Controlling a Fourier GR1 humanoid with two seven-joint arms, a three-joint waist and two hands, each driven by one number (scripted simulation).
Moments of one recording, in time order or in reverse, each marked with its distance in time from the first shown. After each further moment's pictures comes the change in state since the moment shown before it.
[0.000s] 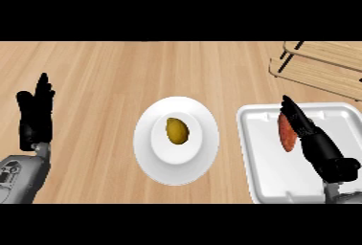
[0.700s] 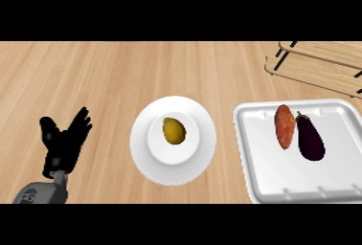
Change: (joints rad) left arm 0.170 -0.102 -0.051 -0.017 0.184 -0.246 0.045; right arm 0.046 -0.331 -0.487 0.410 -0.048 -0.014 0.032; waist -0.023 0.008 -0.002
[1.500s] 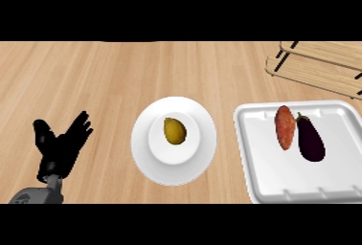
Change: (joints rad) left arm 0.036 0.002 0.031 -0.029 0.028 -0.087 0.035; right arm 0.002 -0.169 0.043 -0.236 -0.085 0.361 0.295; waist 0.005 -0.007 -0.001
